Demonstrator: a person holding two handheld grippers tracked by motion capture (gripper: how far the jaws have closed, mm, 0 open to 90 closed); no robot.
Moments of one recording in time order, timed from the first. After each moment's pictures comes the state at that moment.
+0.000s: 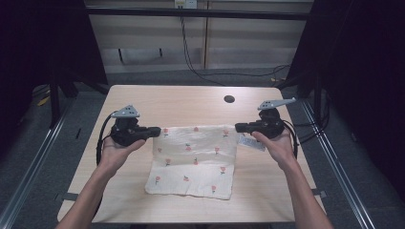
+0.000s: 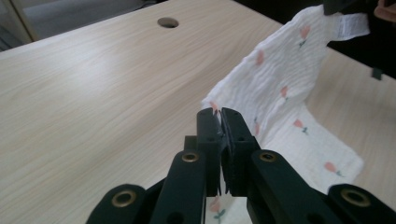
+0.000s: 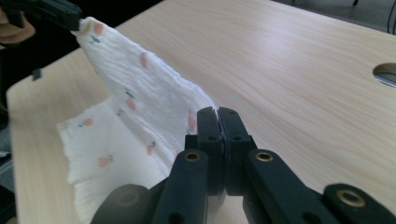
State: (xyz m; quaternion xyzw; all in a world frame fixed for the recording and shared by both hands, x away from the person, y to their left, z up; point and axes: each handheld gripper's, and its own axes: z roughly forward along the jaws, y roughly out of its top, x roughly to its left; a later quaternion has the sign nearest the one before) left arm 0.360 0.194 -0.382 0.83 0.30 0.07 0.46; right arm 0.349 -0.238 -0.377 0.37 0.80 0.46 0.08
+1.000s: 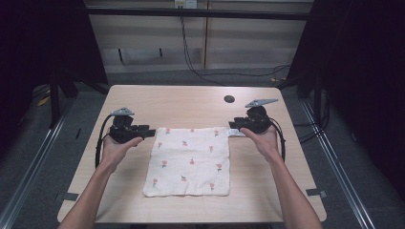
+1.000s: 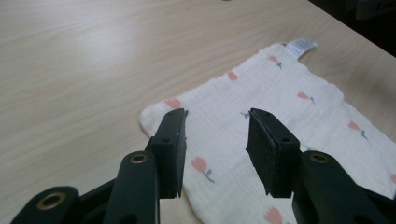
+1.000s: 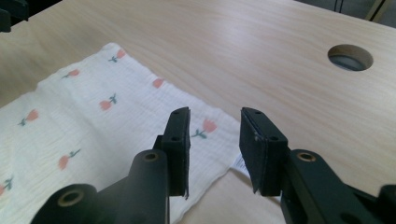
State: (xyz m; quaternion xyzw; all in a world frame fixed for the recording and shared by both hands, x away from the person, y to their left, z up) left arm 0.395 0.221 -0.435 0.81 0.38 0.06 0.45; right arm 0.392 -0.226 -0.423 0.42 0.79 0.42 0.13
